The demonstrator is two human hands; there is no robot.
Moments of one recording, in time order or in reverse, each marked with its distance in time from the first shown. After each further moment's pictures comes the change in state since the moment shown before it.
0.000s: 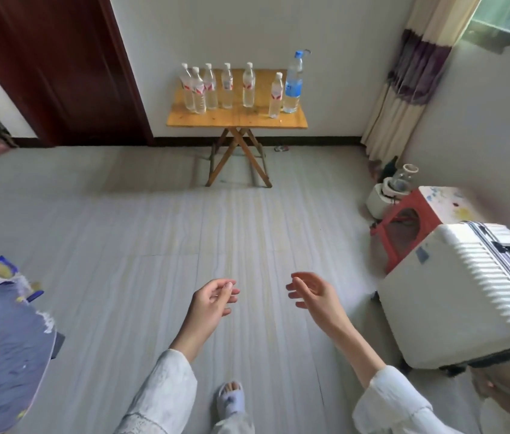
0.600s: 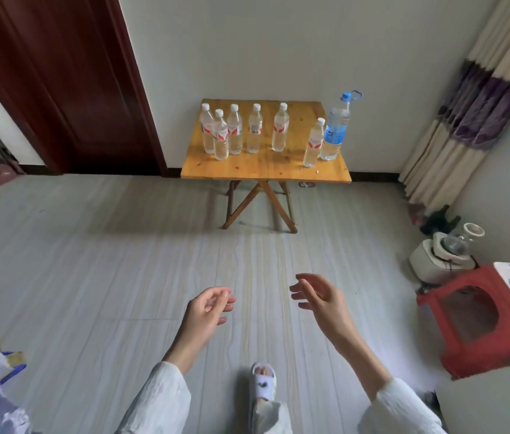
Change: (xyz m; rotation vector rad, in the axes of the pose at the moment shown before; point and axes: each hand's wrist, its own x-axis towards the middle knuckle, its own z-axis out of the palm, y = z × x) left_hand 0.351 0.101 -0.085 -0.031 0.087 0.005; right_hand 0.348 -0.137 0.084 0.033 -0.046 -0.132
